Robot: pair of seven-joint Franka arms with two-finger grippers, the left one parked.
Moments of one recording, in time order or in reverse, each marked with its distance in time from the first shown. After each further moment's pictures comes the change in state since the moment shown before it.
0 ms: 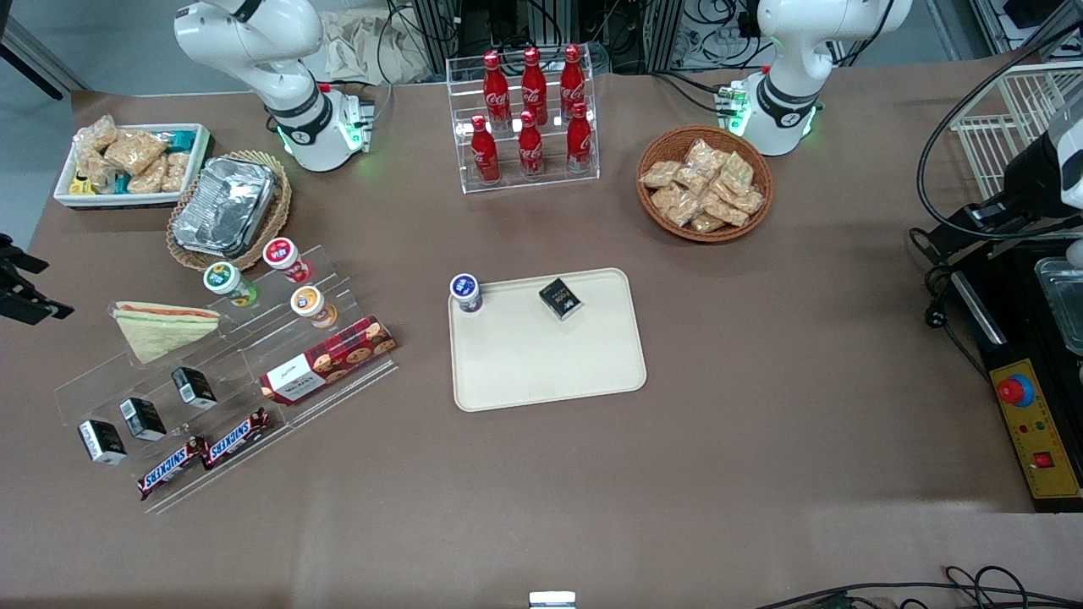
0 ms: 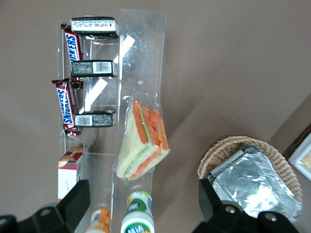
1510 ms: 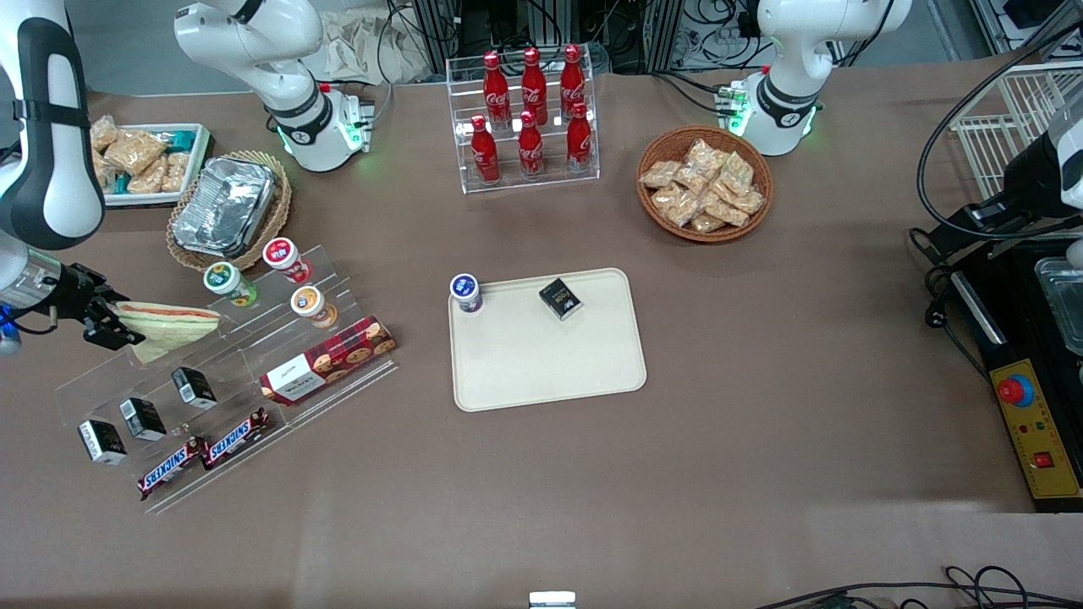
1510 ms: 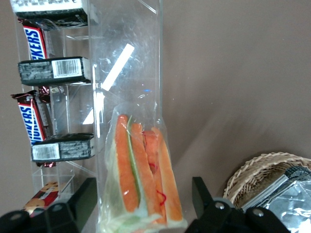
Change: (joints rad) arm 0.004 0.060 0.004 -0.273 0.024 0.368 0.040
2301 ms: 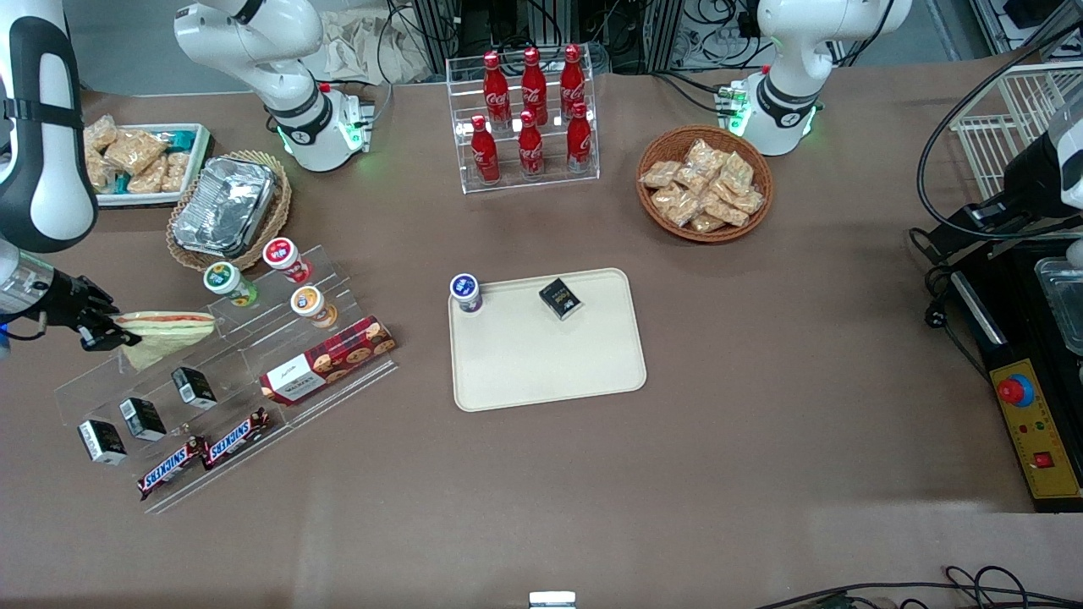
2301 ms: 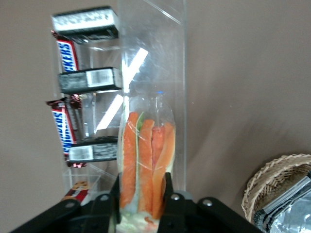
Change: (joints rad) arm 0.004 -0.002 0.006 0.053 0.055 0.005 0.000
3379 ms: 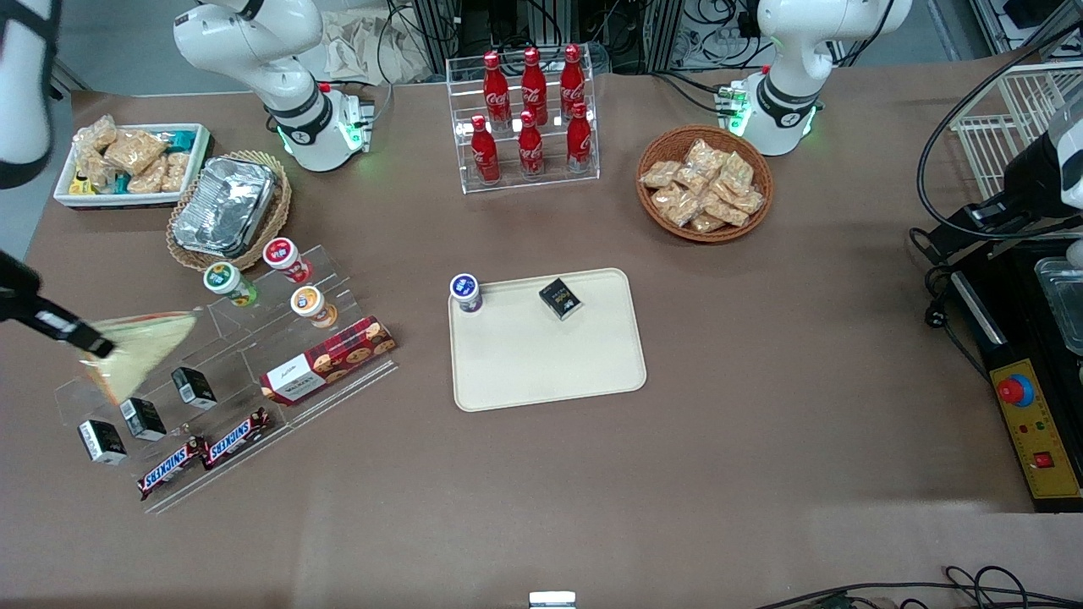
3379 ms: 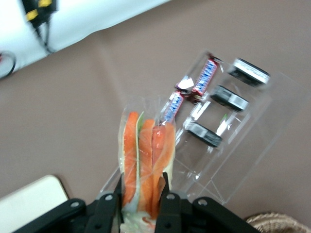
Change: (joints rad) arm 0.255 -0.017 0.017 0.375 -0.054 -0.260 -0.384
